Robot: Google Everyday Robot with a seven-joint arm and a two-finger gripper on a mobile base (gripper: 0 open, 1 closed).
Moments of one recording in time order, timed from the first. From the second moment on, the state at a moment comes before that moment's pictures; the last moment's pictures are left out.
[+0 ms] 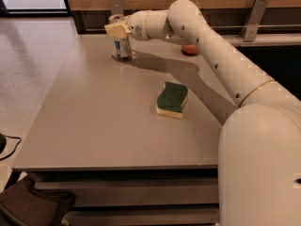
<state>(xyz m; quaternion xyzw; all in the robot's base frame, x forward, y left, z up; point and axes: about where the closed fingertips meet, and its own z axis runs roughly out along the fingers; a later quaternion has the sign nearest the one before) 0.811 0.104 0.918 -0.41 0.66 0.32 0.54</state>
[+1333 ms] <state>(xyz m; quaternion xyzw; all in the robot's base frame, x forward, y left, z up) 0.801 0.062 0.903 -0.46 0.77 0.20 0.39</state>
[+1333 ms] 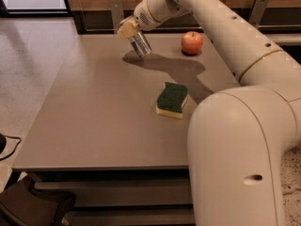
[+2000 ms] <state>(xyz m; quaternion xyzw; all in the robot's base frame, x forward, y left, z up) 0.804 0.069 0.897 -0.49 0.79 0.16 0.33</state>
